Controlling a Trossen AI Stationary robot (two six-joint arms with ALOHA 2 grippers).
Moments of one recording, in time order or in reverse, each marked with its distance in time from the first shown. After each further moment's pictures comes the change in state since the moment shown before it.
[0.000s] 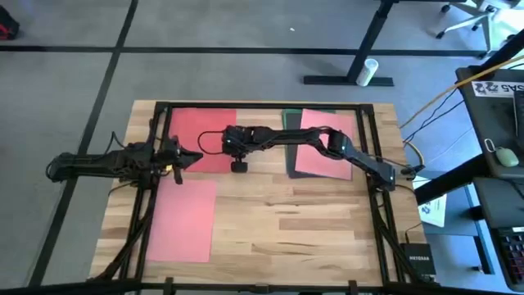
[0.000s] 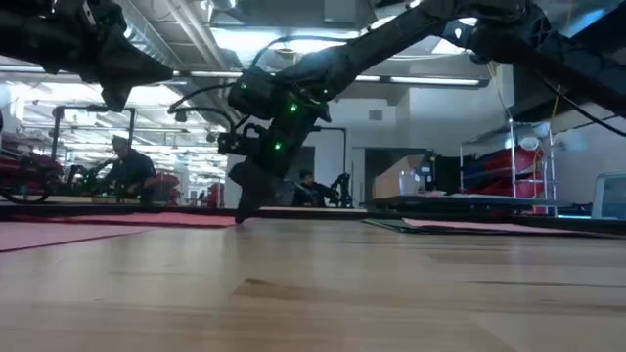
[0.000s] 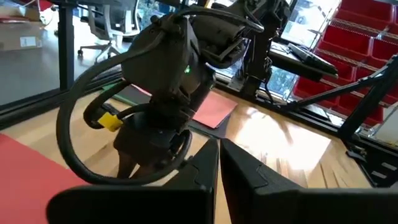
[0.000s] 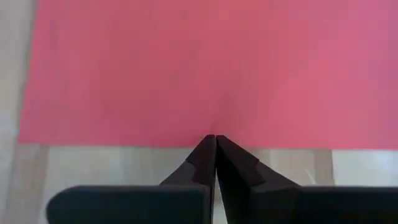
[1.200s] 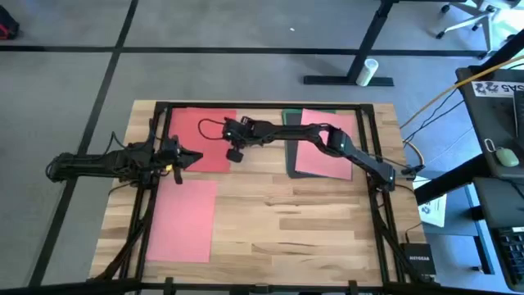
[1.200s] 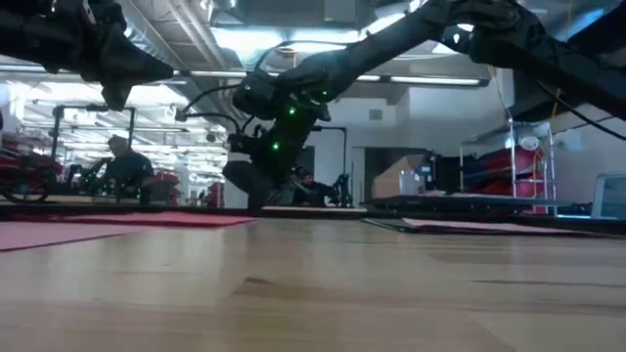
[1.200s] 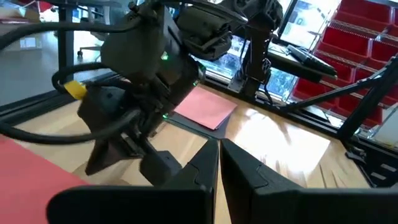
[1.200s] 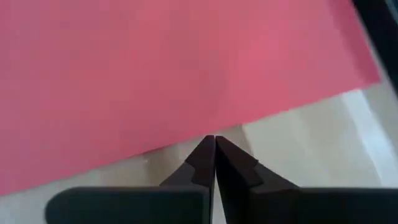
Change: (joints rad) left arm 0.000 0.000 0.000 0.007 0.000 0.000; right arm -0.034 0.015 0.050 -0.039 0.155 0.226
